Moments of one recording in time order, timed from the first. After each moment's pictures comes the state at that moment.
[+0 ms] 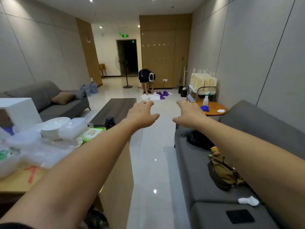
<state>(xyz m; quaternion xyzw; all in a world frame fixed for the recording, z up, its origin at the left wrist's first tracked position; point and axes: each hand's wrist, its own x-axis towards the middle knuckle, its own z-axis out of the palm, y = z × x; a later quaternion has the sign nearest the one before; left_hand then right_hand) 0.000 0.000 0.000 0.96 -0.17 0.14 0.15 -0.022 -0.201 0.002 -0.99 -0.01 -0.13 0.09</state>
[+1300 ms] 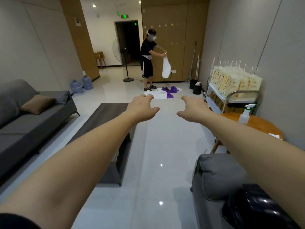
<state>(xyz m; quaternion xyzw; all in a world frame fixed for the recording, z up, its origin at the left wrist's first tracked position) 0.857 -0.096 -0.008 0.98 -0.13 0.09 0.12 0.846 -0.306 -0.019 -0.99 0.02 -0.07 0.12</state>
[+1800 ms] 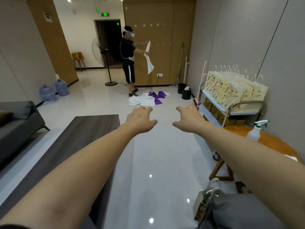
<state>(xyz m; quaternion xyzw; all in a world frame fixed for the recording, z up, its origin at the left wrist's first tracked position) 1.224 -0.142 -0.074 0.98 -0.17 0.04 0.11 1.181 -0.338 -0.068 -0.99 0.06 -0.04 0.11</state>
